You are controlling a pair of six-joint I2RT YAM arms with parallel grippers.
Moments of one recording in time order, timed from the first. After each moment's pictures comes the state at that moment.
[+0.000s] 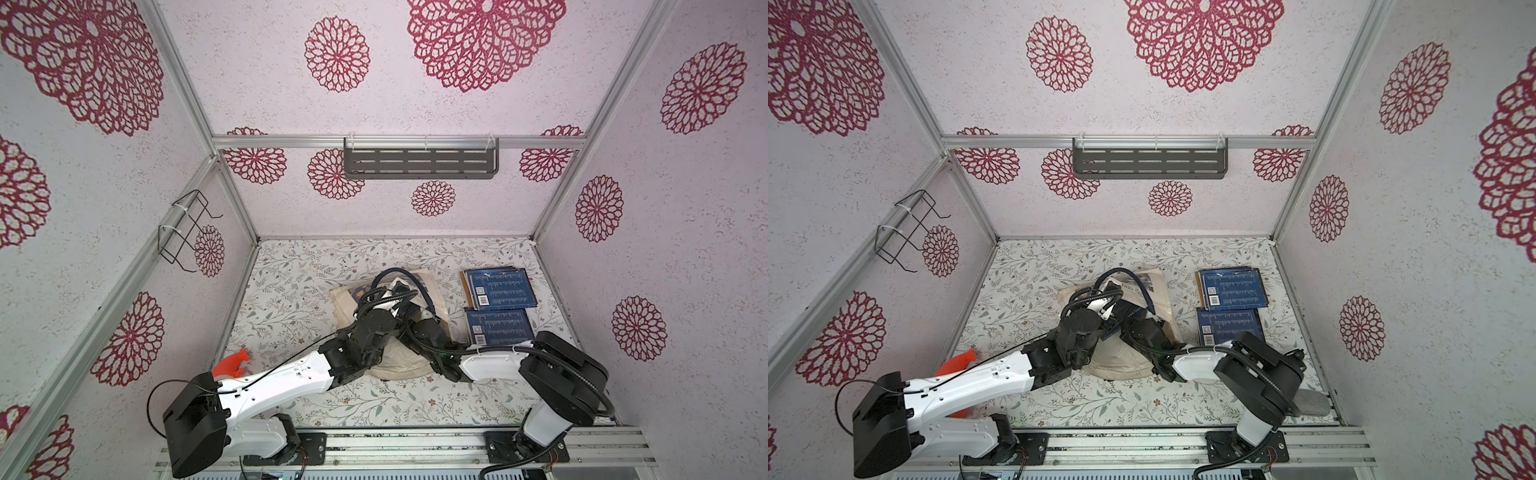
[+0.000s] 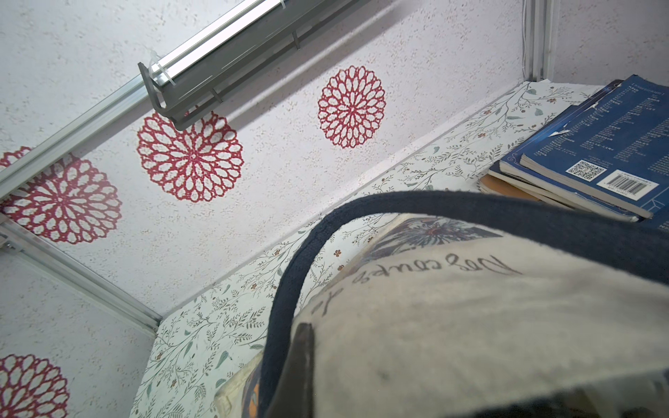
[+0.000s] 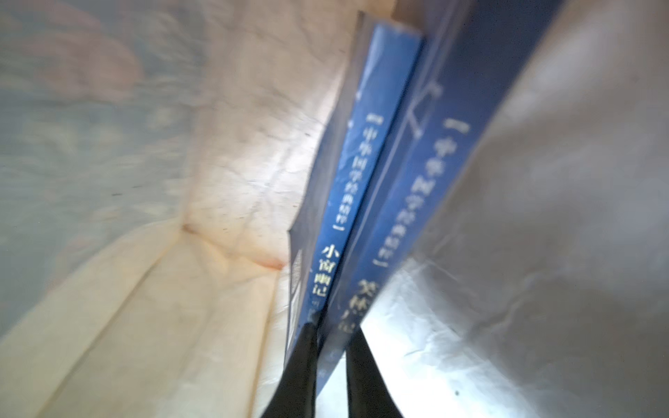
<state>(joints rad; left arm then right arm) -1.01 1.29 0.85 0.20 -0.84 0.29 0.94 1.61 0.67 0.50 0.23 1.28</state>
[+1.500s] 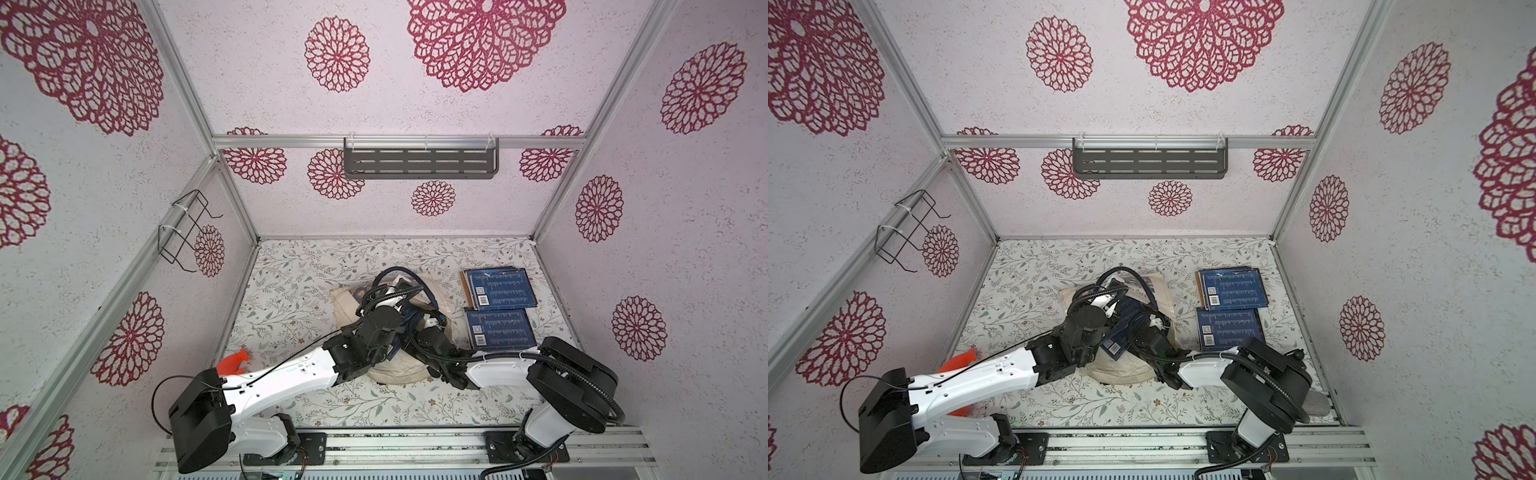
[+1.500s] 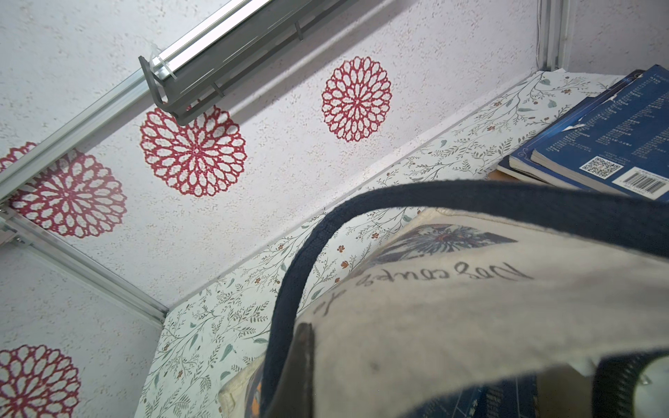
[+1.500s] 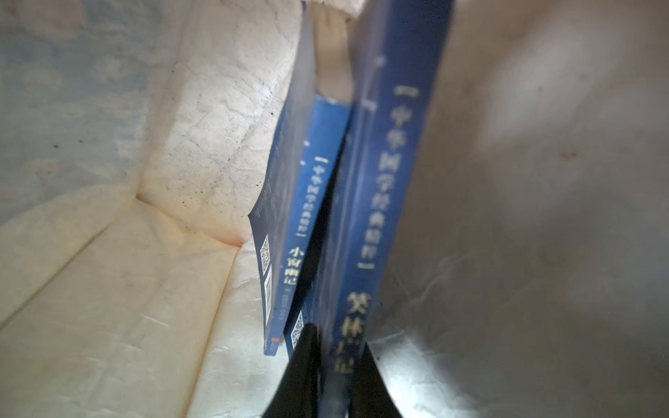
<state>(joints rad) -1.01 1.32 0.91 0.12 -0.87 0.26 0.95 1.59 0.59 0.46 0.23 1.24</state>
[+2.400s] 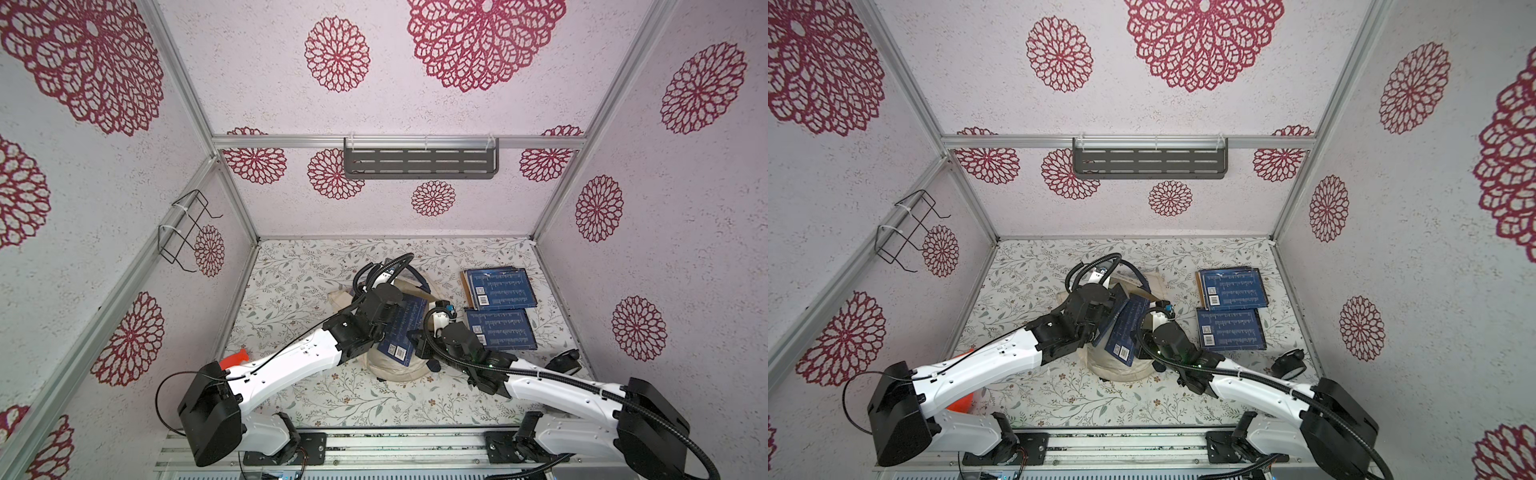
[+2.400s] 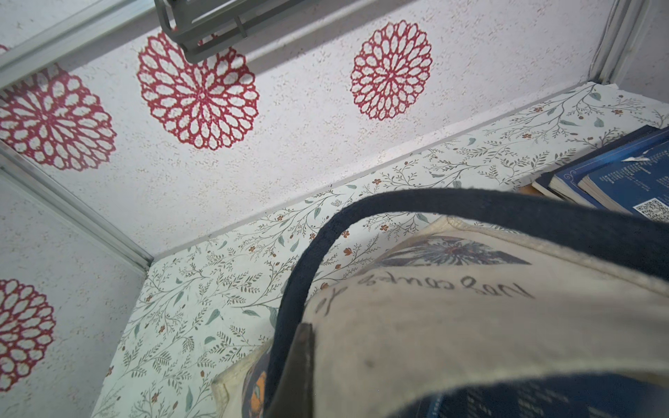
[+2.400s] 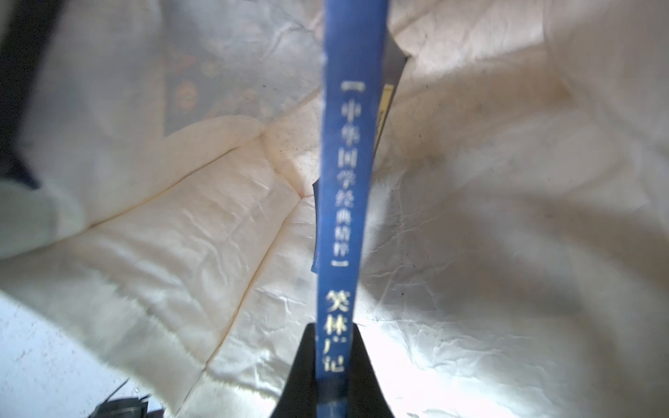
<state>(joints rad) -0.88 1.39 1.06 -0.12 -0.82 -0.01 0.95 1.14 0.58 0.12 0.10 0.84</state>
